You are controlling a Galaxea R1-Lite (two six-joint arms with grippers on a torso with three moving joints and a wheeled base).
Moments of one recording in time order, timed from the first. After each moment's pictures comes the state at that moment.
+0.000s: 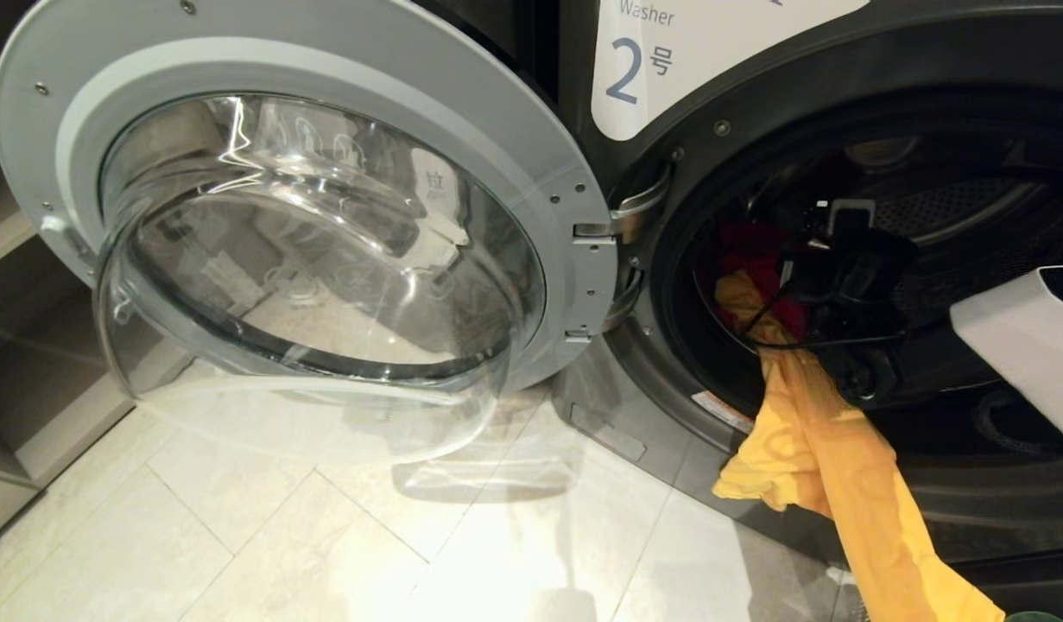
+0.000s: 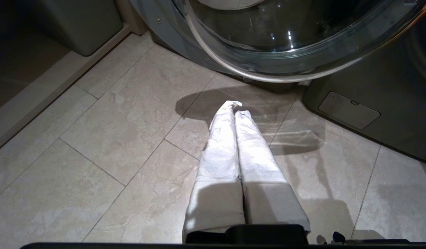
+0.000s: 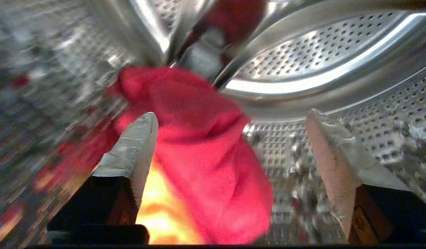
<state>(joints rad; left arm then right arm) 0.01 0.00 0.00 -0.11 0.00 0.04 0.09 2.26 -1.37 -1.14 -0.54 -0.18</state>
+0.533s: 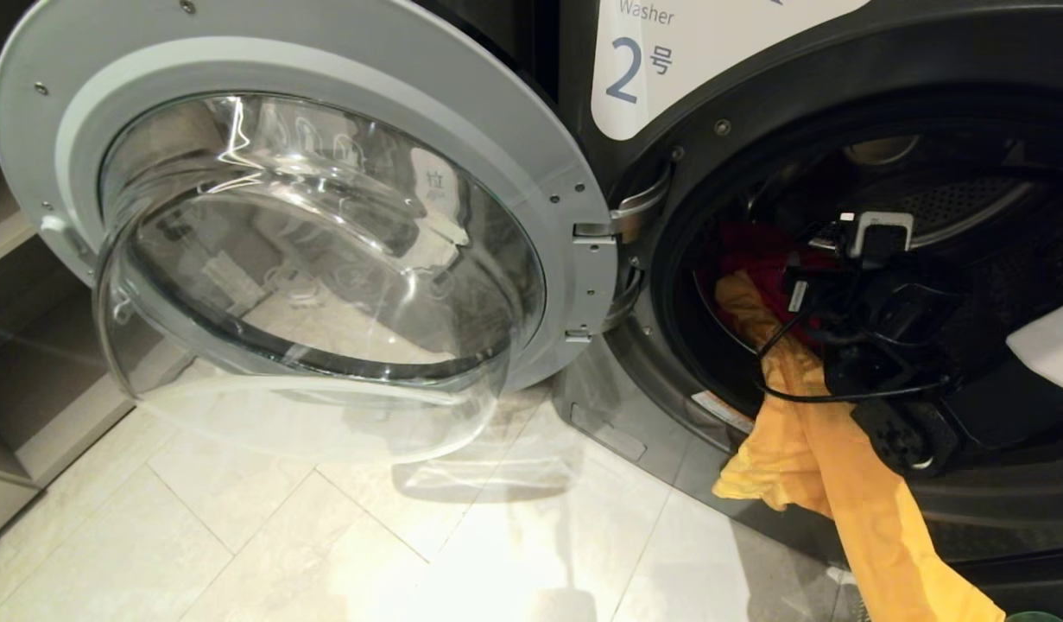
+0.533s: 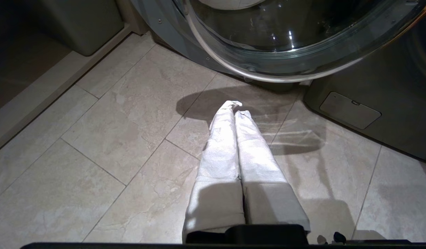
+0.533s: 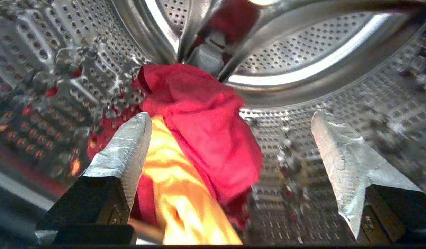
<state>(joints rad) 0.01 0.00 0.00 -0.11 0.00 0.04 0.20 2.04 -0.94 -1.40 -0.62 -0.18</state>
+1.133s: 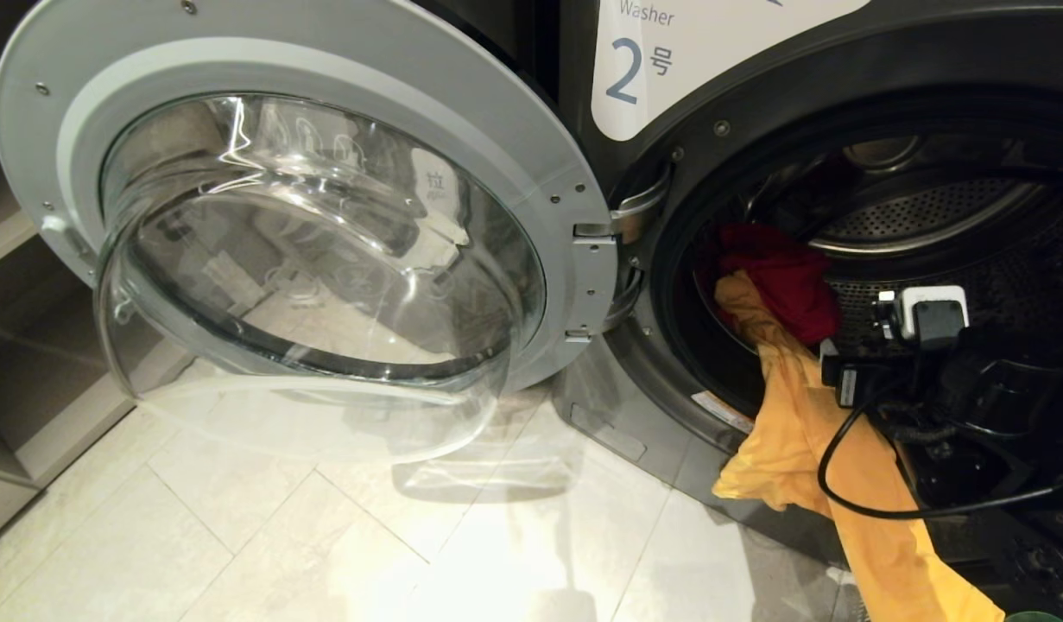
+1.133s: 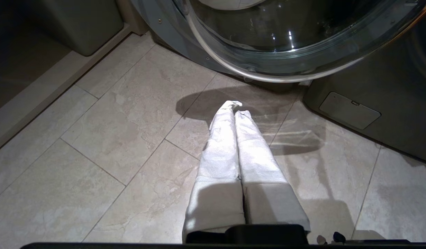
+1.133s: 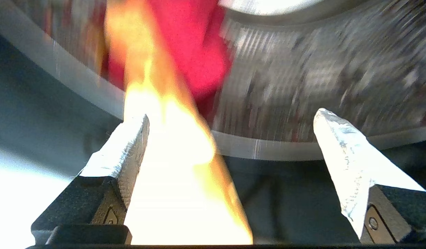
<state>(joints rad) 0.01 0.00 0.00 -0.11 0.00 0.04 0.21 1.81 -0.48 -1.32 -0.60 -0.19</state>
